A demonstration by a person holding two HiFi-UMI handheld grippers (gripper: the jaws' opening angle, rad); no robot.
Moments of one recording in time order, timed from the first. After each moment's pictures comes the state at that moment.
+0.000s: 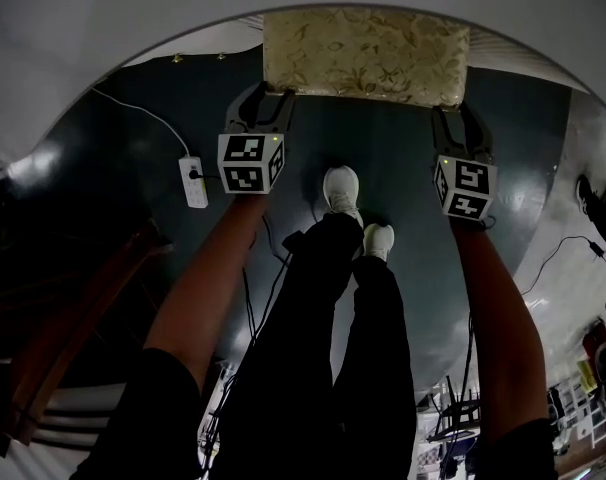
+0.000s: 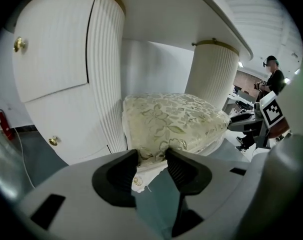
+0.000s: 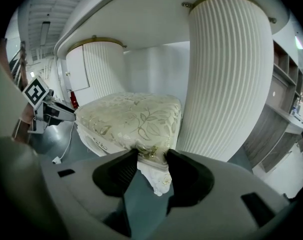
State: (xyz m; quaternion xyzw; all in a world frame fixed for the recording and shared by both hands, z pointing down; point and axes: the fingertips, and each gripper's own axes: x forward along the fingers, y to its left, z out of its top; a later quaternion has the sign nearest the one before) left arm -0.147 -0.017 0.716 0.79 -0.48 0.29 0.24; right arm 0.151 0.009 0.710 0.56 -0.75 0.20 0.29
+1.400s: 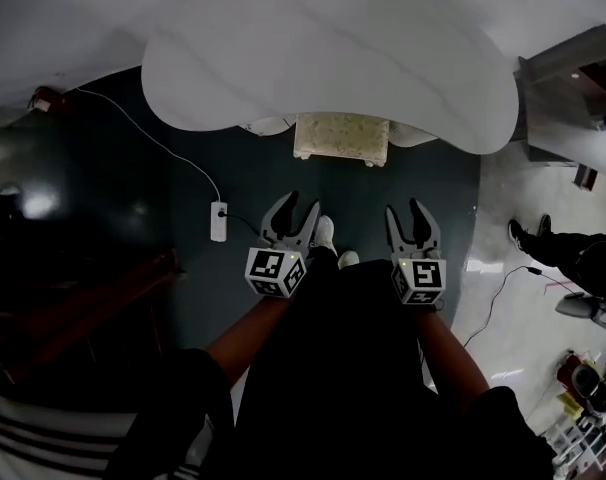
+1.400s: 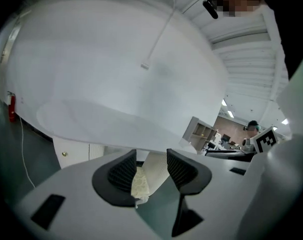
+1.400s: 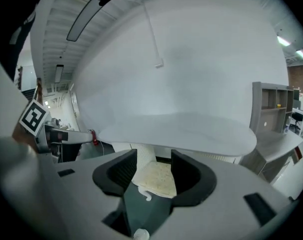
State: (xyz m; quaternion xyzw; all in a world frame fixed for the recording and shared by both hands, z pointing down) left arm -0.111 0.157 0.126 0.83 -0.50 0.06 0.26; right arm 0.078 0.161 0.118 0.55 -0.80 0.18 0.14
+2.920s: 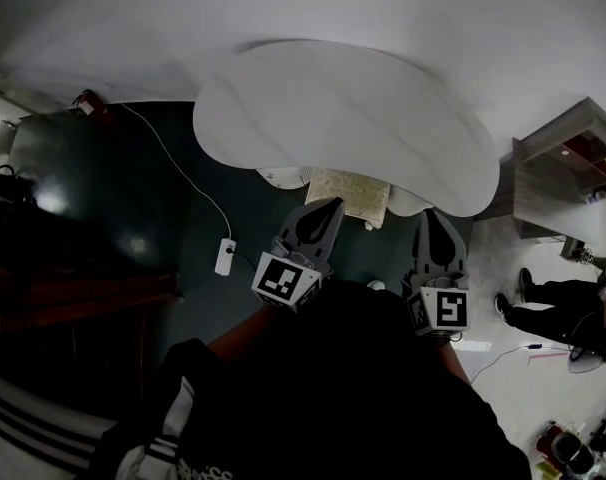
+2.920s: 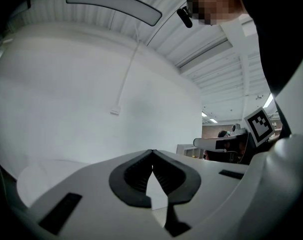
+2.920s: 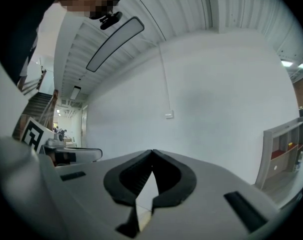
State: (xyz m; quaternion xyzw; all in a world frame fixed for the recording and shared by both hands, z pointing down) left arm -0.046 0.149 -0.166 0.88 -0.46 -0.02 0.07; right arm 0.092 0.145 -0.210 0.53 -0.85 0.03 -0.01
